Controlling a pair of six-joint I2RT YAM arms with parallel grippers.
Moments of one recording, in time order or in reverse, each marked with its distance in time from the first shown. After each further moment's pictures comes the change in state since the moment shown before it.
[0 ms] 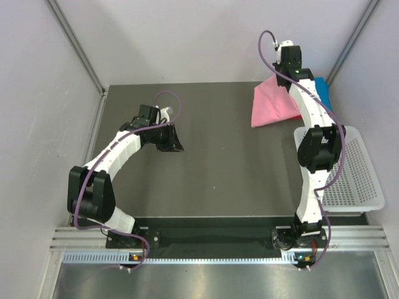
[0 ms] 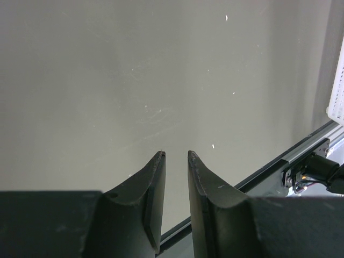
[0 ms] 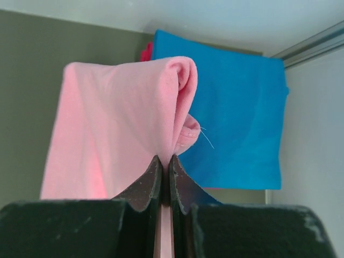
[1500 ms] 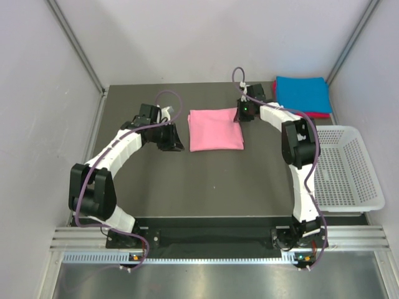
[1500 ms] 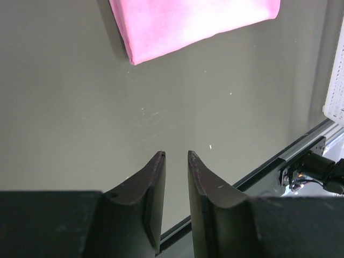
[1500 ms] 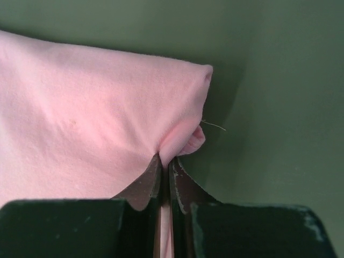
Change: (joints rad) left arm 0.000 0.024 0.017 0.000 0.018 0.000; right arm 0.155 0.159 -0.352 0.272 -0.510 0.420
